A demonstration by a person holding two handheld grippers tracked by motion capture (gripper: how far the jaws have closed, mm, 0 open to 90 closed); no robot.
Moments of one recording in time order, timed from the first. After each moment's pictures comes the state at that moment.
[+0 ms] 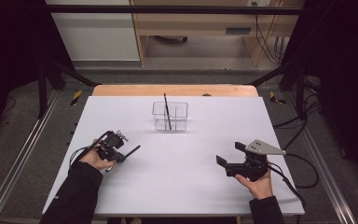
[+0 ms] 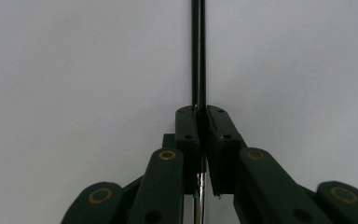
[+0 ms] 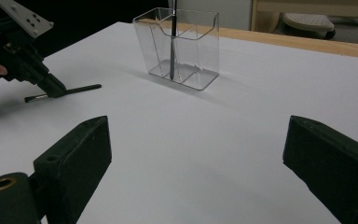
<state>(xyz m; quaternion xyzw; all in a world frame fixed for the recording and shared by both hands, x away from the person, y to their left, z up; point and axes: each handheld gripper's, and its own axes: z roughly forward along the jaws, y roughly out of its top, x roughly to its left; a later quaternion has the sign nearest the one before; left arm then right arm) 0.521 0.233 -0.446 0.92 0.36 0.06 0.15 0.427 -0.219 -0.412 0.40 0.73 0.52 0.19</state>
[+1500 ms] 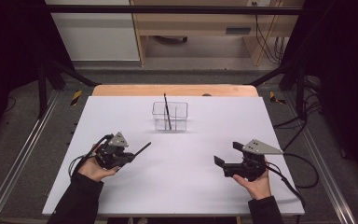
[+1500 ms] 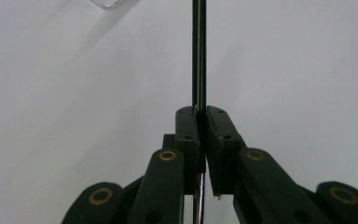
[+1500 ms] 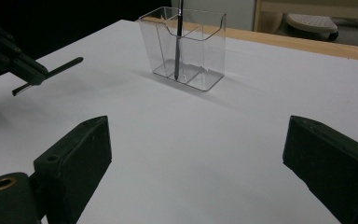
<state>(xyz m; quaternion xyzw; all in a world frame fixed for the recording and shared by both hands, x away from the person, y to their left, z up) 0.472 0.218 -0.408 0.90 0.28 0.11 0.30 0.426 -0.212 -0.410 0.40 0.73 0.52 0.19</state>
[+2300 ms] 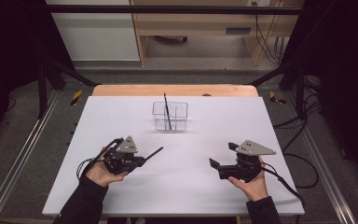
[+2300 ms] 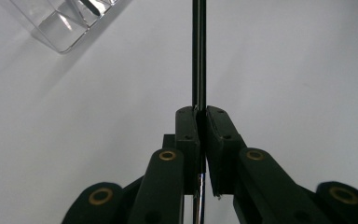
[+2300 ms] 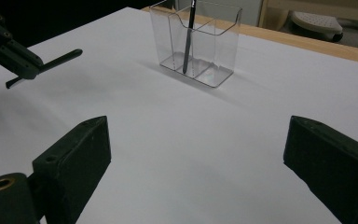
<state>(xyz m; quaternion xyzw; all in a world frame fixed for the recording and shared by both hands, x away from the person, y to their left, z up) 0.454 0.187 -0.399 0.91 0.23 0.10 0.32 0.424 -0.197 -0.408 0.38 0.76 0.50 0.20</state>
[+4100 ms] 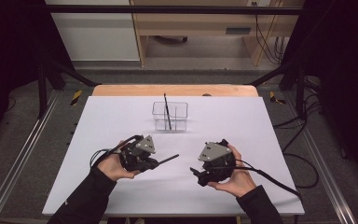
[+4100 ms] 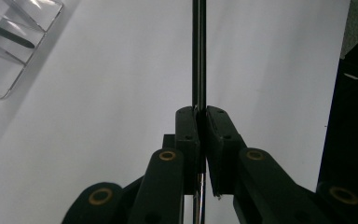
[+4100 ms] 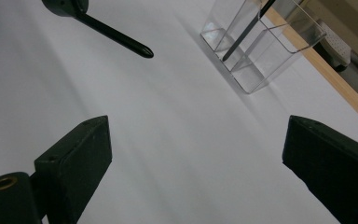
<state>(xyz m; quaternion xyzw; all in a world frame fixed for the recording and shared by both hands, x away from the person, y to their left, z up) 0.463 0.143 -0.379 0.95 0.14 0.05 0.27 0.422 -0.122 -0.384 0.21 0.88 0.34 0.26</state>
